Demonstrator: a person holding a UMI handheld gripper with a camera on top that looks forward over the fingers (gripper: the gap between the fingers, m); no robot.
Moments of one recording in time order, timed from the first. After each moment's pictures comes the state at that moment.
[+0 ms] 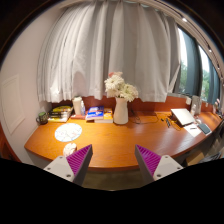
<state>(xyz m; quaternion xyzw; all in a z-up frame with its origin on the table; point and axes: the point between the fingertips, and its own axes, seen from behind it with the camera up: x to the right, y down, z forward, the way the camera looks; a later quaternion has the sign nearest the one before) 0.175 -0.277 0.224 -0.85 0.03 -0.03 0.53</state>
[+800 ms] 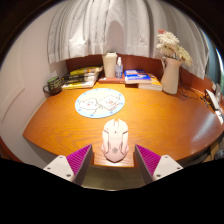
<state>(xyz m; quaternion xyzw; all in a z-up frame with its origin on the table) -0.050 -0.167 0.005 -0.91 -0.02 0.02 0.41</state>
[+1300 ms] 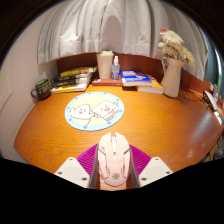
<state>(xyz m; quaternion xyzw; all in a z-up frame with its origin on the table) -0.053 -0.102 -0.013 -0.91 0.00 -0.01 0.41</state>
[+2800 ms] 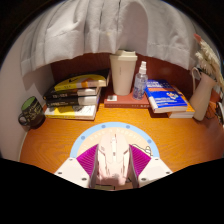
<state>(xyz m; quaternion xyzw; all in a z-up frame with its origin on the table) -0.125 0.087 -0.011 -0.92 0.00 0.01 0.40</state>
